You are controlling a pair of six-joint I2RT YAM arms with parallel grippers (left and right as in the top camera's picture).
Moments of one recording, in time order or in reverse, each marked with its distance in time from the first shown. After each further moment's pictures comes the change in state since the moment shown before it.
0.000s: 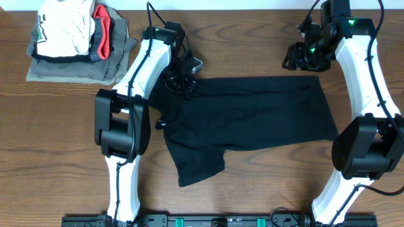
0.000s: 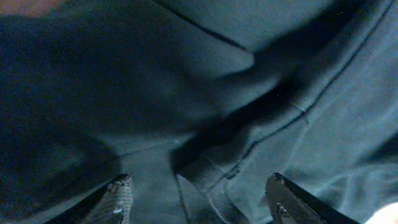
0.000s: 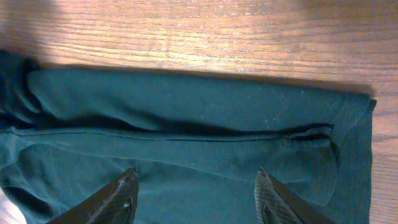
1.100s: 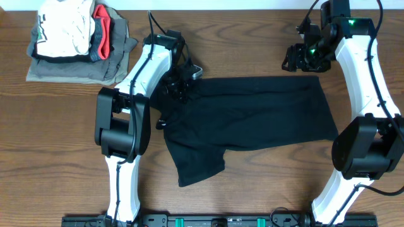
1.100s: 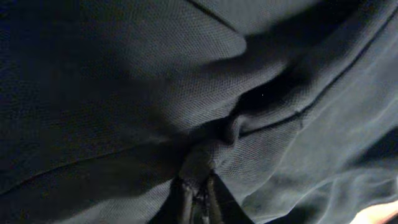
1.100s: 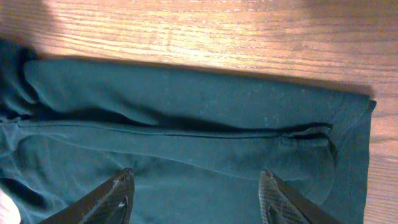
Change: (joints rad) left arm 0.000 0.000 -0.083 0.040 0.055 -0.064; right arm 0.000 0.000 0.000 -0.013 0.000 -0.038
